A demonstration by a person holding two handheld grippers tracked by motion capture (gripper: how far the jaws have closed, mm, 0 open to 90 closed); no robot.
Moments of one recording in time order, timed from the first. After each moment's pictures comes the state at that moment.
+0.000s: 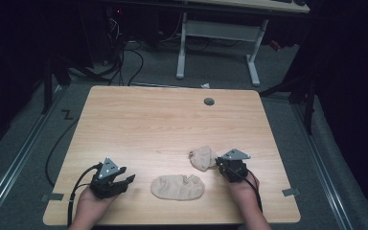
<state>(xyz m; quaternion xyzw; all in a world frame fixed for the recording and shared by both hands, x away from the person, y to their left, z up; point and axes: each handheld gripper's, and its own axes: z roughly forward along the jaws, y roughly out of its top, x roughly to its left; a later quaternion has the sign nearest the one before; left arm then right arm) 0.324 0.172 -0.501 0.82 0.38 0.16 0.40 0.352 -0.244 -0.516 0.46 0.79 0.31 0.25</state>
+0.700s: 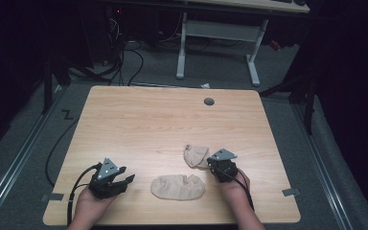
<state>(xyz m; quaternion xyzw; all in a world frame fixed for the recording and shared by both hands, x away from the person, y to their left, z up) 0.322 0.175 -0.498 0.82 0.37 0.16 0.40 0.356 -0.212 -0.517 0.44 0.81 0.29 0.26</state>
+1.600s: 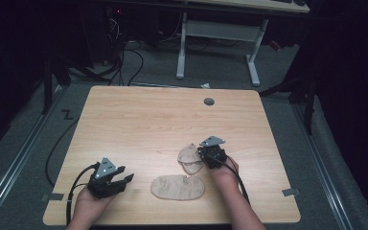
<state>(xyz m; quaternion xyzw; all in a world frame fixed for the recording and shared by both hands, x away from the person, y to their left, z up) 0.323 0.178 -0.498 0.82 0.38 0.16 0.41 0.399 -0.185 -0.513 0.43 0.82 0.30 0.24</state>
